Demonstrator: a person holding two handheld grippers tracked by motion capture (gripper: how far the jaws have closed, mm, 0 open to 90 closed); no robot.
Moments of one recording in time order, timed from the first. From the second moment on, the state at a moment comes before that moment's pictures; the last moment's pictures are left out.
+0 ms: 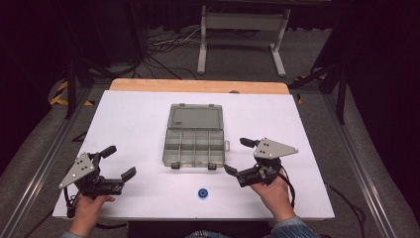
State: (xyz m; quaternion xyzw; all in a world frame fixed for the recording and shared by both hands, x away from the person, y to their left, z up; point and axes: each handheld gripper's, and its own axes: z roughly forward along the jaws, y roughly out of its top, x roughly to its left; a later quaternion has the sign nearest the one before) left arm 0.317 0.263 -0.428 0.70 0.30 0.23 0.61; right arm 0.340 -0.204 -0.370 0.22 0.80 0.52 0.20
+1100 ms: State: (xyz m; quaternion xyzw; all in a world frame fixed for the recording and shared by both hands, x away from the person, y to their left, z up) left arm 0.318 0.263 -0.428 0.70 0.30 0.22 0.61; right arm 0.349 -0.147 -0.349 0.18 0.94 0.28 0.12
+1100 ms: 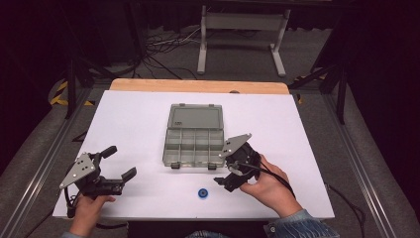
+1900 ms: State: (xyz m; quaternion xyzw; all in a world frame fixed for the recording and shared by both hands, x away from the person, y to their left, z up) left arm 0.318 0.263 -0.429 0.70 0.30 0.22 0.61; right arm 0.353 -0.127 -0.371 0.16 0.96 0.24 0.08
